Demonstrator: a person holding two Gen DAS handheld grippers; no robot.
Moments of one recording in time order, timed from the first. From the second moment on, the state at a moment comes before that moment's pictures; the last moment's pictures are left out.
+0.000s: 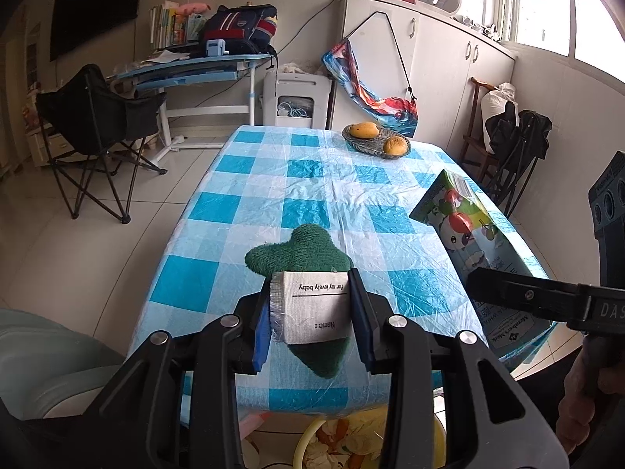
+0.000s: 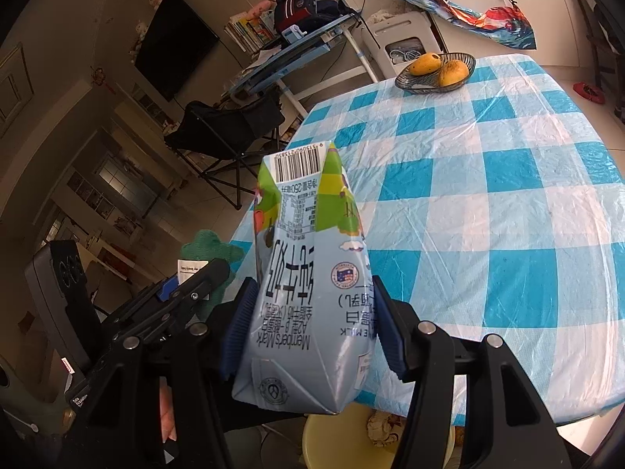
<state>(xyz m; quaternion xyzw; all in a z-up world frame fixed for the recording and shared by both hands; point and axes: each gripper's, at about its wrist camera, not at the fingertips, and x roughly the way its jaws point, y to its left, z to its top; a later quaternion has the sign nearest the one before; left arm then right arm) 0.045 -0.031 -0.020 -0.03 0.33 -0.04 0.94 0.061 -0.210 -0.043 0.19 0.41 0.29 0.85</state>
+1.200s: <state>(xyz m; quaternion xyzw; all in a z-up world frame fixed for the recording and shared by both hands) -0.042 -0.060 -0.042 -0.02 0.37 -0.09 0.92 -0.031 -0.212 -0.093 0.19 0.48 0.26 0.81</state>
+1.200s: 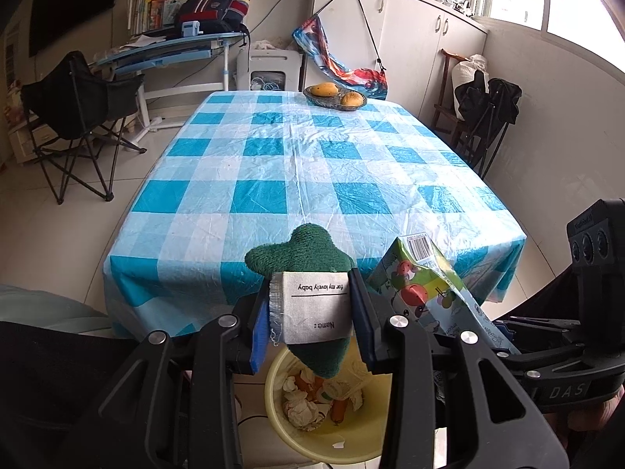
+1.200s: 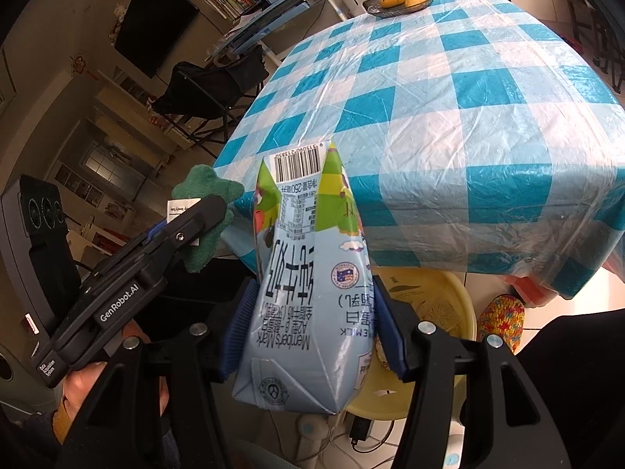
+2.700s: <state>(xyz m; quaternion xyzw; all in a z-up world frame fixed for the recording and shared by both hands) -0.049 -0.023 -0.002 -0.04 0.26 0.05 0.96 -0.036 -0.209 -0.037 0.01 0.29 0.02 0.96</state>
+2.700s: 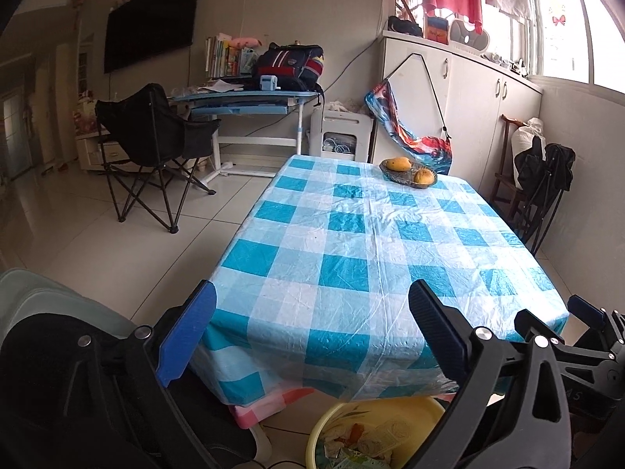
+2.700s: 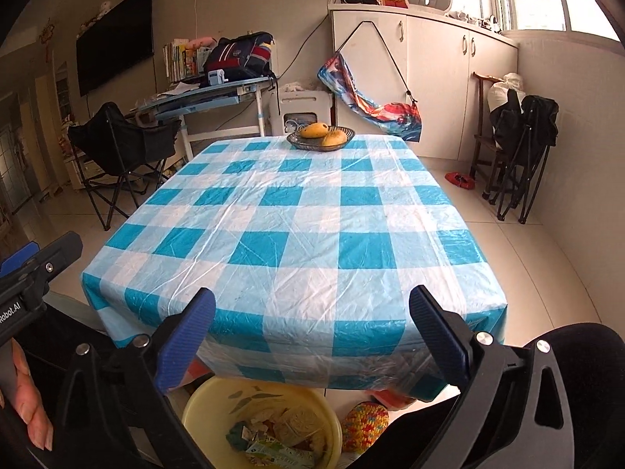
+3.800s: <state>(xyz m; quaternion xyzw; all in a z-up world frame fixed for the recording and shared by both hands) -0.055 -0.036 0.000 -0.01 0.23 0.06 0.97 -0.037 -0.193 -0.039 -0.04 0.28 0.01 0.96</state>
